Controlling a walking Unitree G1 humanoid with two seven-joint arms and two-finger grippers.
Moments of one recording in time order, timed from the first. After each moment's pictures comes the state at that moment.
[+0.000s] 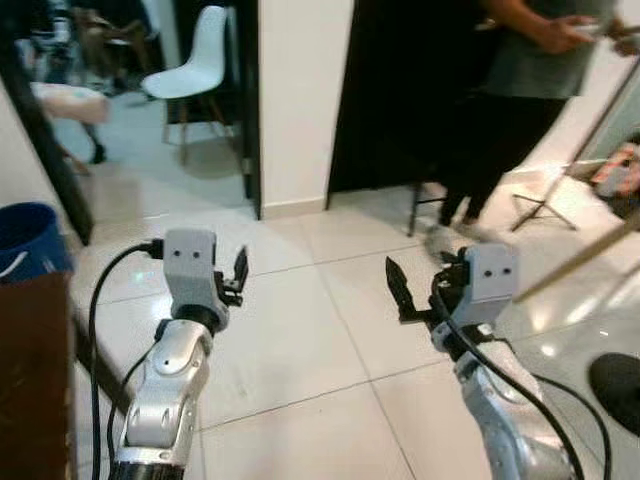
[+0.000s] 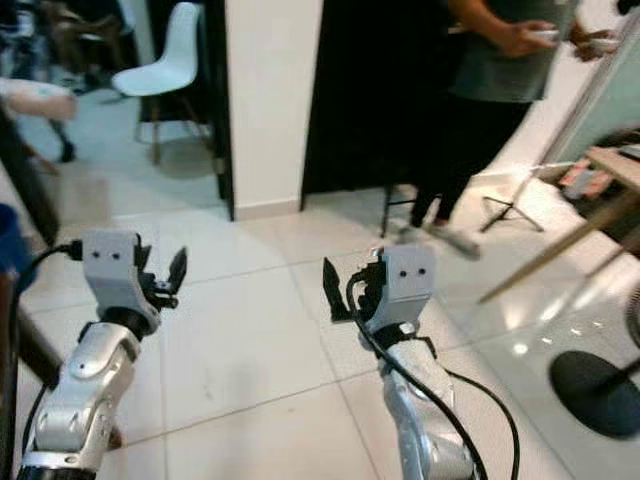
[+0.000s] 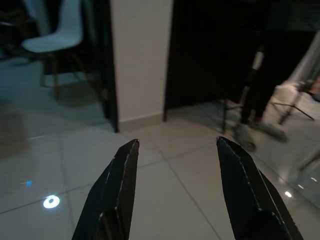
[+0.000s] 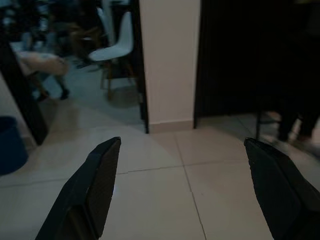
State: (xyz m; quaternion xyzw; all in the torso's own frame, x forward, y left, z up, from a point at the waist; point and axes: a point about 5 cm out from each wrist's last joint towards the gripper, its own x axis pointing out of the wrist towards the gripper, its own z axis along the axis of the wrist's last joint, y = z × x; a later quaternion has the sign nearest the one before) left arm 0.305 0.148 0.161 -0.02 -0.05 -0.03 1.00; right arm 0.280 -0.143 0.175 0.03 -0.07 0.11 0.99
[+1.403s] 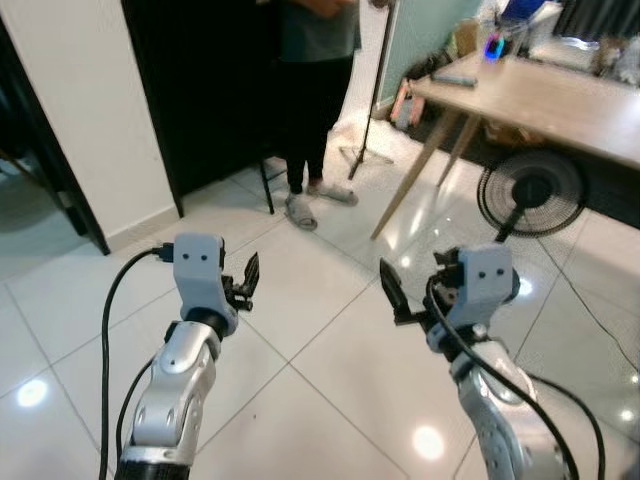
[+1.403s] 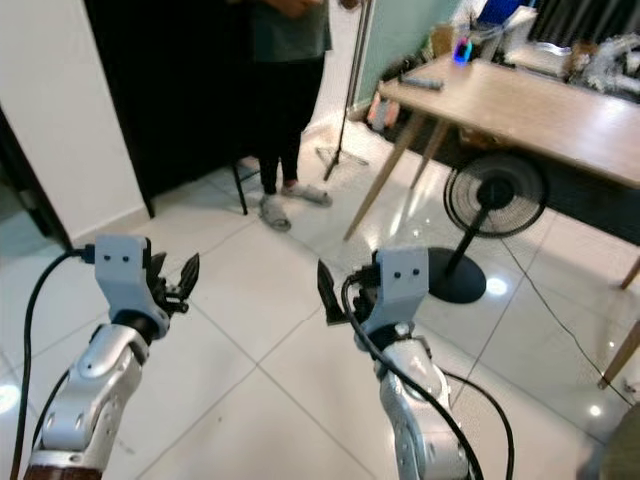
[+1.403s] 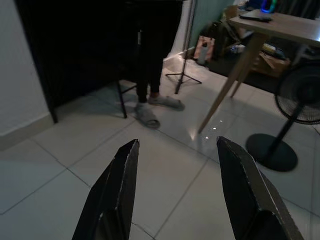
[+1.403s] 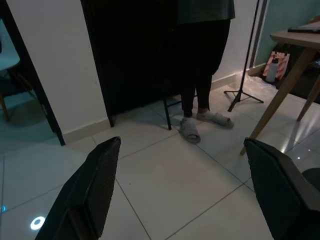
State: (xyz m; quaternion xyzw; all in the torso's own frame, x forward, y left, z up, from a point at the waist) left arm 0.308 0.139 0.156 -0.04 -0.03 -0.06 1.00; right arm 0.281 -0.145 0.174 0.02 -0.07 0.11 0.99
